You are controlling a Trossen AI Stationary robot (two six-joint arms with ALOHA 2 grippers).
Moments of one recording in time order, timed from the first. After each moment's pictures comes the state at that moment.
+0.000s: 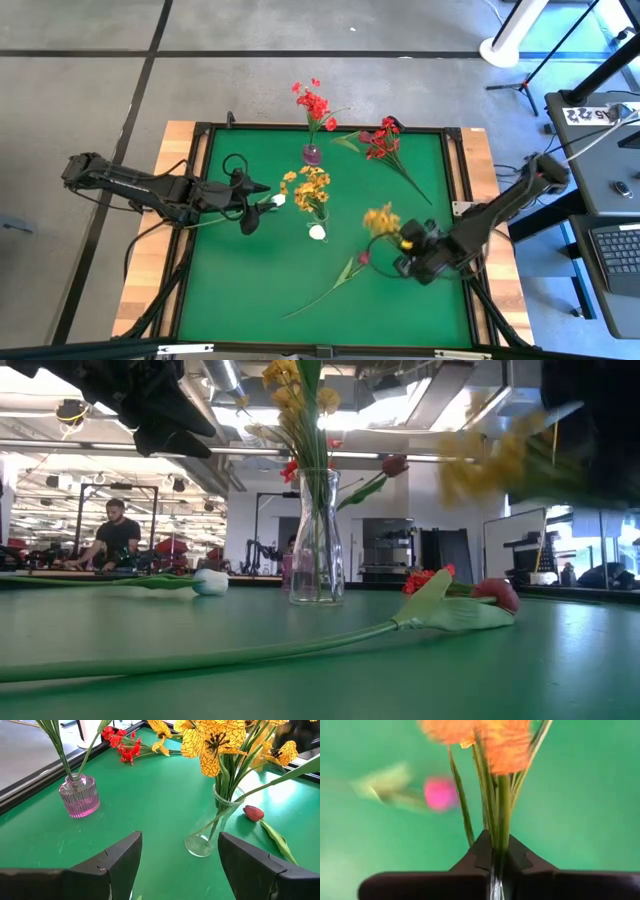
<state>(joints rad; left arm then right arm) -0.15 0.84 0.56 -0.23 -0.46 -0.42 0.65 1.28 0.90 -0.90 0.45 1.35</state>
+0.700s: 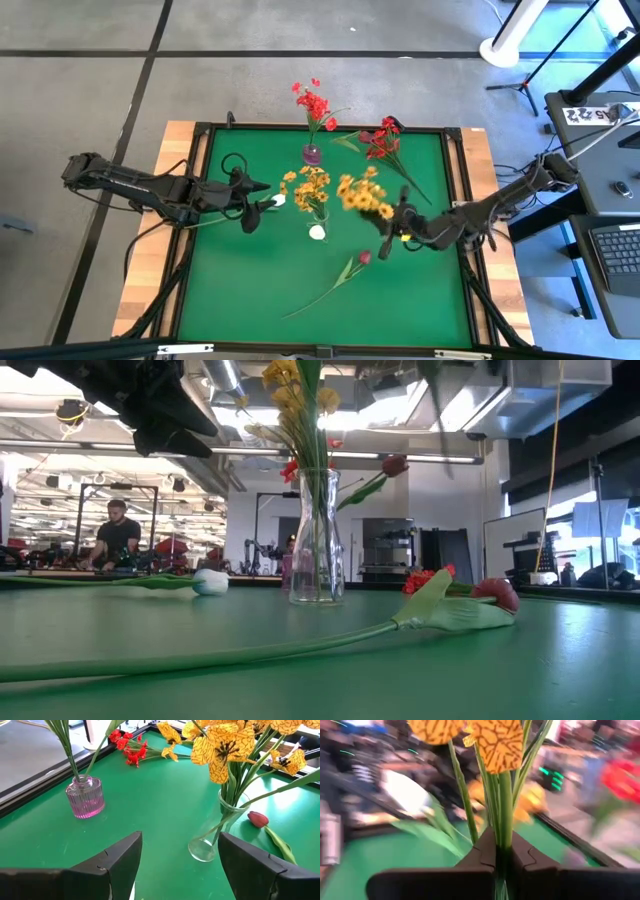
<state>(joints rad) -0.15 0.84 0.56 -0.22 -0.49 -0.44 0.49 1.20 0.79 0.33 0.81 0.07</state>
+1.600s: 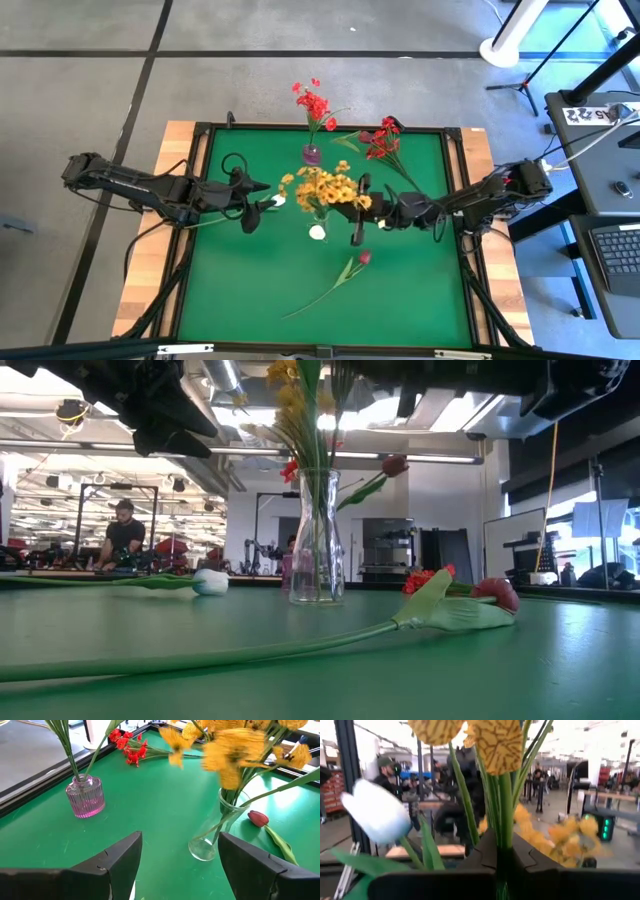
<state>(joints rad) -0.15 0.84 0.56 -0.23 -0.49 -0.44 0.19 1.53 0.70 1.04 0.29 -0.07</state>
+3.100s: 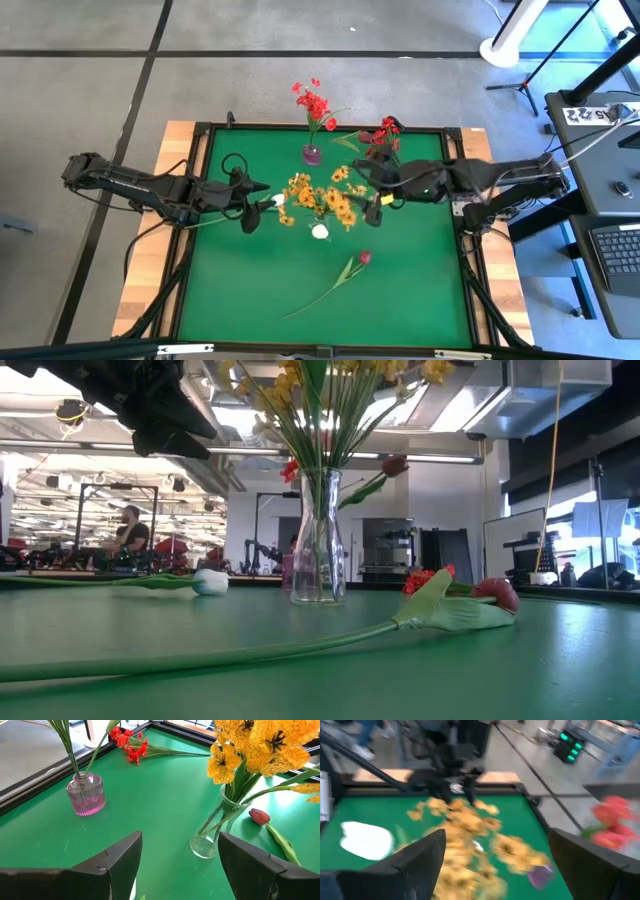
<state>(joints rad) -0.15 0.84 0.56 -0.24 -0.49 -0.44 0.19 1.36 1.49 -0.55 0.43 0.01</state>
